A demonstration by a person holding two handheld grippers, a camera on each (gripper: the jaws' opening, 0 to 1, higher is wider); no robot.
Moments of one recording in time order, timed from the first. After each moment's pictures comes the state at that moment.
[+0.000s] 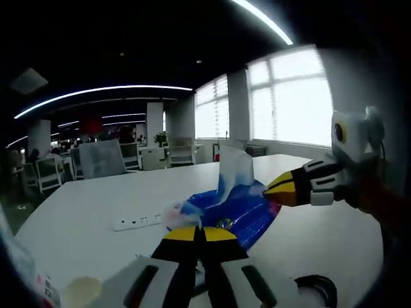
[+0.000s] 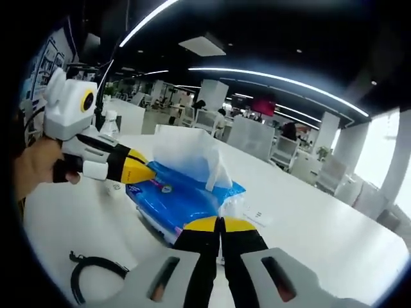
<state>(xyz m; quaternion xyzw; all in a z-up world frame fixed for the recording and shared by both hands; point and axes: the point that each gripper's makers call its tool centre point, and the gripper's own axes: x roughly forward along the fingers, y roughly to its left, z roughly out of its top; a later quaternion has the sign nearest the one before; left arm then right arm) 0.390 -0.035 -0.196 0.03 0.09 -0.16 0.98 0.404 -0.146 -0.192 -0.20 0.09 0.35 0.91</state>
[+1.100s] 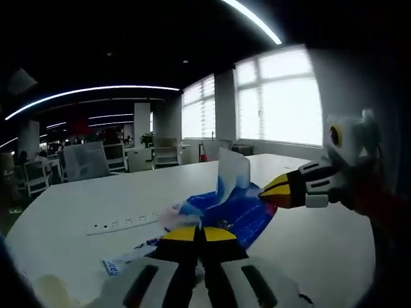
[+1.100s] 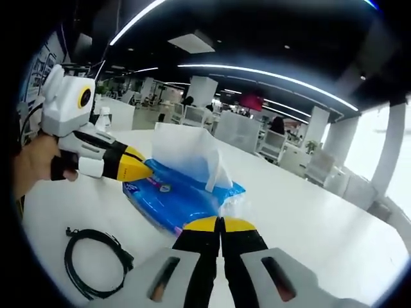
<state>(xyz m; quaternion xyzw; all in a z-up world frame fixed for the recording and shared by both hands) 0.388 -0.100 -0.195 0.03 0.10 -0.21 0.97 0.399 -0.215 -0.196 -0.19 0.10 0.31 0.93</state>
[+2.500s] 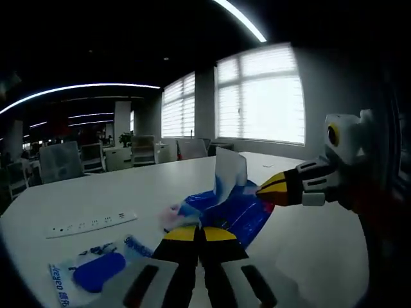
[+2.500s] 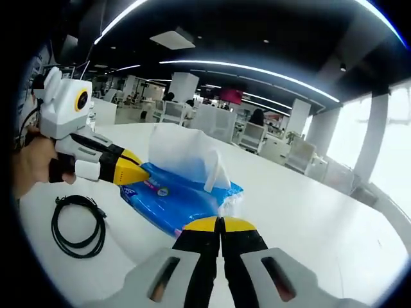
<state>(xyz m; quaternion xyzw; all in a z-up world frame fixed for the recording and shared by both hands) 0.387 -0.210 -0.209 0.03 0.10 -0.27 0.96 0.398 -0.321 -0.205 -0.18 0.11 0.25 0.94</state>
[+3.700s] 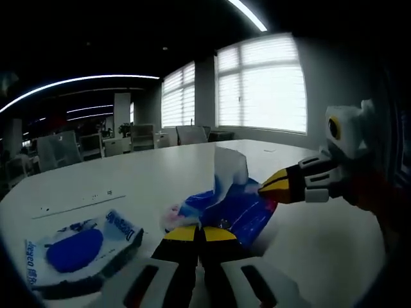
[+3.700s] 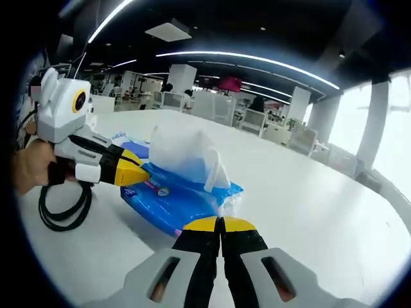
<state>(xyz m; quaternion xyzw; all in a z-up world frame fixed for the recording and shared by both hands) 0.394 -0.228 -0.276 0.05 0.13 -0.27 0.95 0.399 -0.334 -0.276 -0.18 0.15 0.25 0.94</state>
